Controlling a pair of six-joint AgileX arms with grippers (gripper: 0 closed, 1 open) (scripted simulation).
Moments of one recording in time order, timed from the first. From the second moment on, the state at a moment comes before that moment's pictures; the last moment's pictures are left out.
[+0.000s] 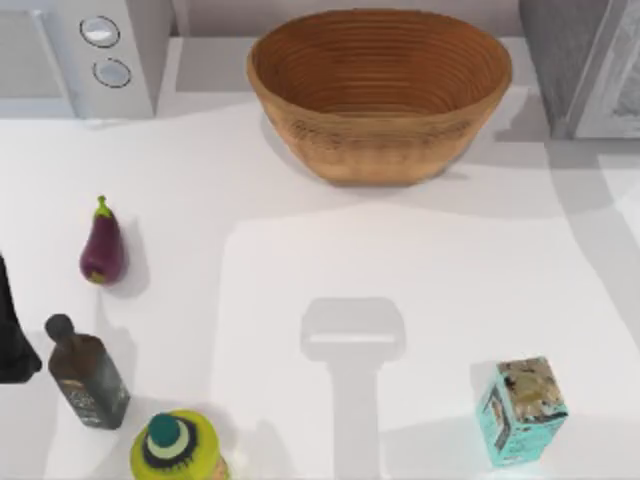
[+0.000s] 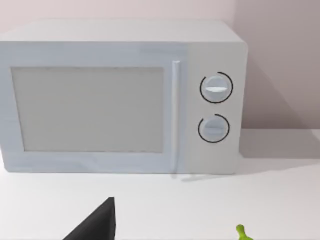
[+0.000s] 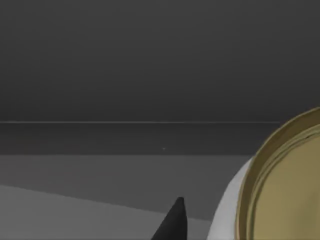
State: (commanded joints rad) left arm 0.00 0.00 0.00 0.00 0.00 0.00; right arm 0.18 1.26 1.66 -0.40 0.19 0.02
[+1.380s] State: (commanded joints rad) left arm 0.00 0.00 0.00 0.00 0.00 0.00; right arm 0.12 1.93 2.60 -0.62 0.14 0.02
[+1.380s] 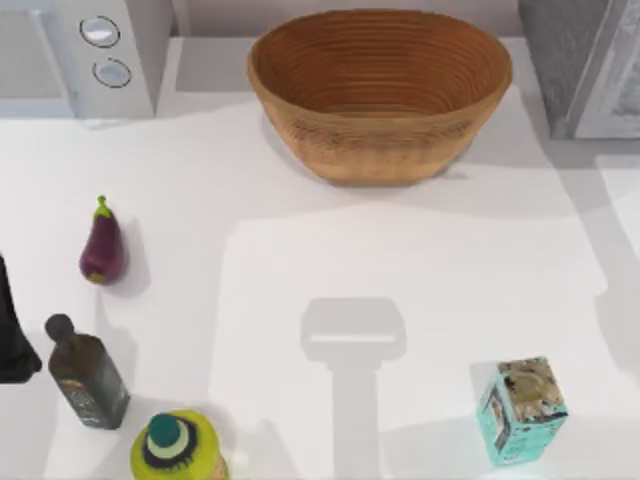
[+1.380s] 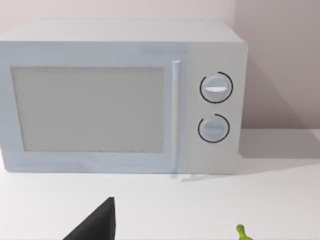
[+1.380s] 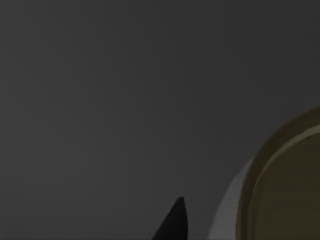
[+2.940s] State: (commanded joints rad) left arm 0.00 0.00 0.00 0.00 0.00 0.00; right arm 0.10 2.09 2.77 -0.68 0.12 0.02
